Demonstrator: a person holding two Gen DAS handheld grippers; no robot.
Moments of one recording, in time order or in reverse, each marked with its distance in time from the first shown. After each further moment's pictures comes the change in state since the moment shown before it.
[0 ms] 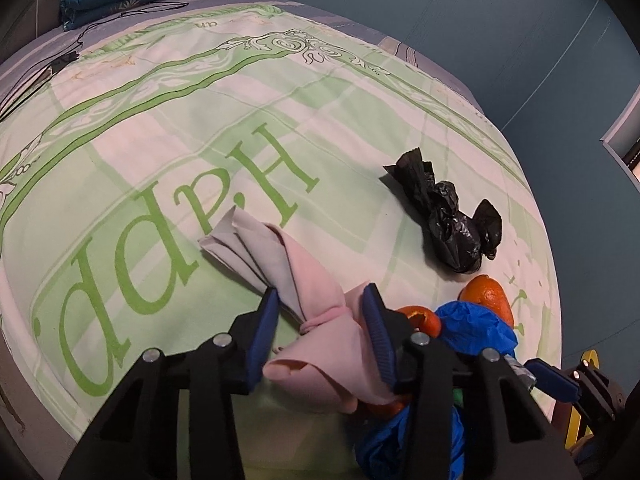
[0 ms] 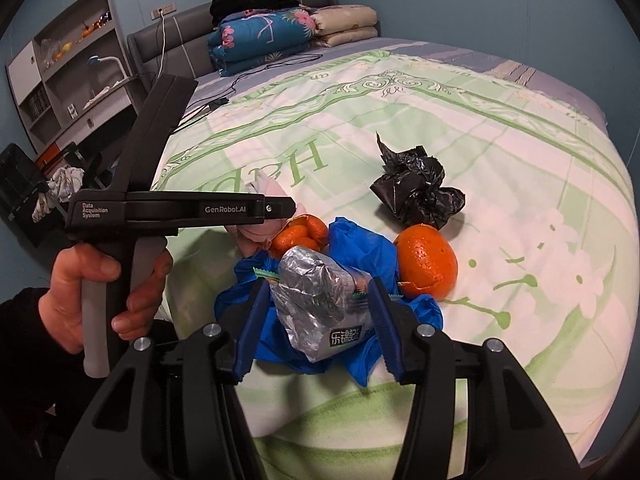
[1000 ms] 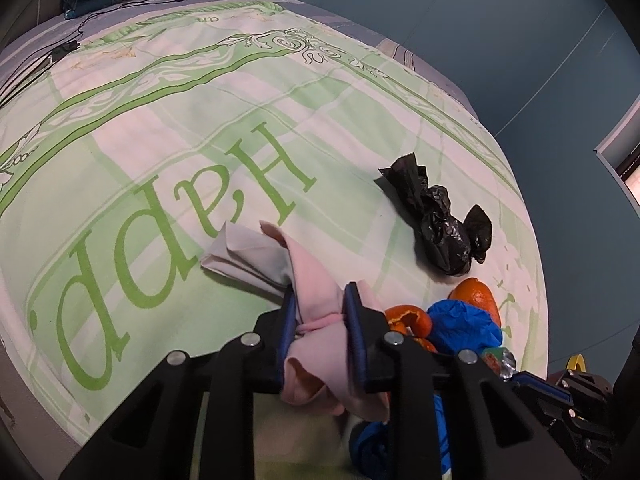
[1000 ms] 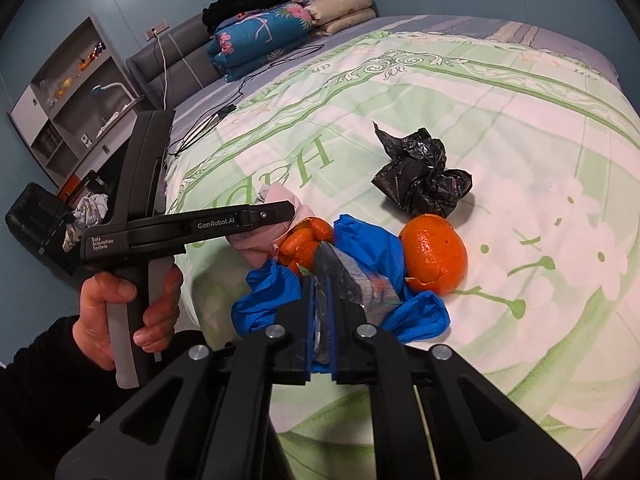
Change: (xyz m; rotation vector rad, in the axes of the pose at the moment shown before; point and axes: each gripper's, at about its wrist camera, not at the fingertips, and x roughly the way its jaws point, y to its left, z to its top) left arm -0.007 0.004 -0.001 -0.026 0.004 -0.041; right arm -0.004 -0.021 0.008 0.109 0.045 0.121
